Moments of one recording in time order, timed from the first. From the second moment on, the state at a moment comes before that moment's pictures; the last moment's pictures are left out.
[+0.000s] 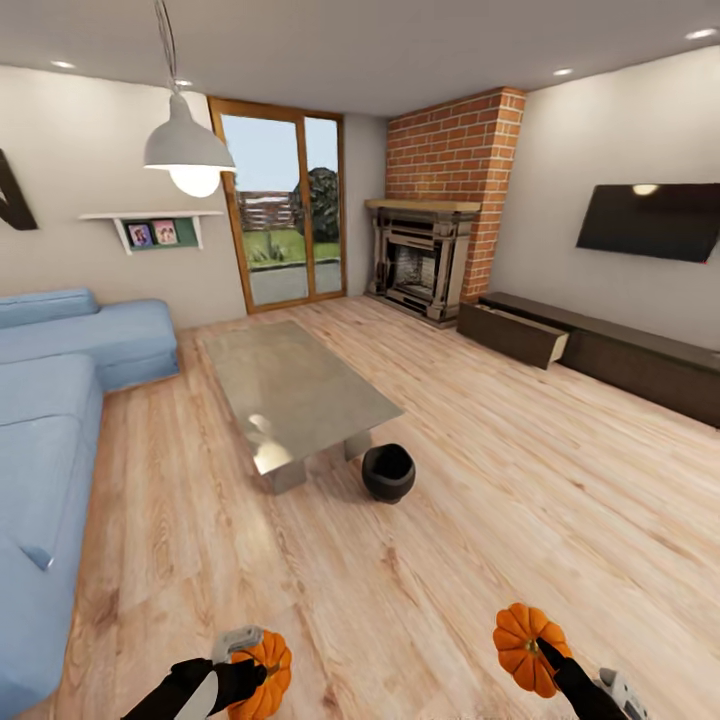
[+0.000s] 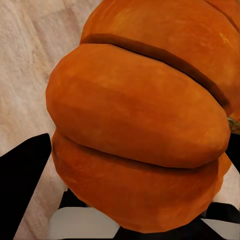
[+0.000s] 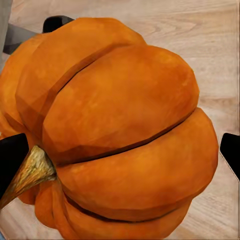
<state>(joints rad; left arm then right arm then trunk) -0.42 0.07 -0.29 -0.48 0.54 0.38 0.11 -0.42 -0.28 0.45 -0.10 -1.49 -0.06 0.56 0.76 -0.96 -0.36</state>
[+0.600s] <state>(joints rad) -0.42 0.08 -0.29 -0.48 0.54 0.33 0.11 -0.42 -0.28 0.45 -0.10 -1.49 -0.06 0.56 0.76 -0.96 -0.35</state>
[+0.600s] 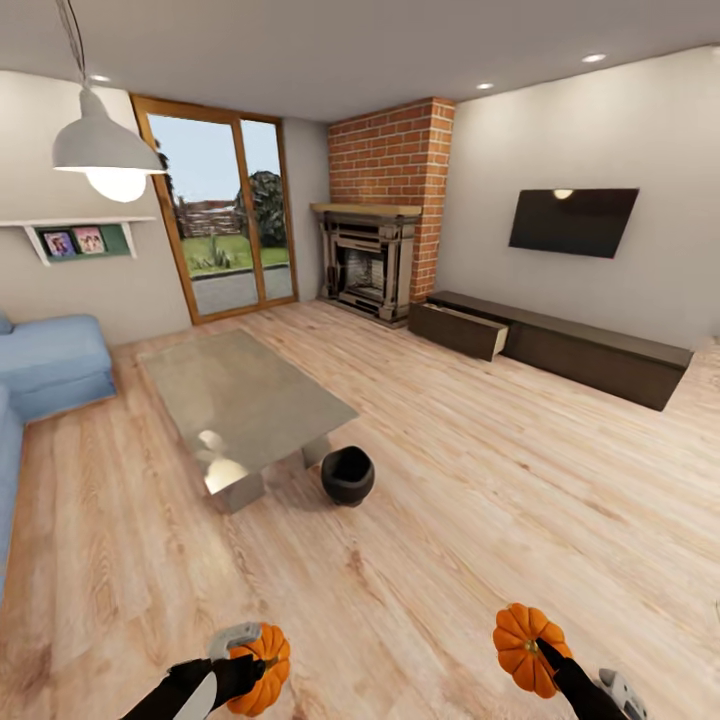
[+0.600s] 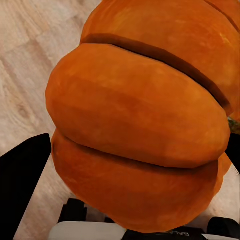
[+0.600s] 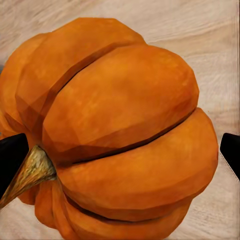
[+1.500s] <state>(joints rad) -0.42 0.07 -0.32 -0.46 0.54 0.29 0.11 -0.42 -0.28 0.45 -0.10 -1.49 -0.06 0.56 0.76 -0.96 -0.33</state>
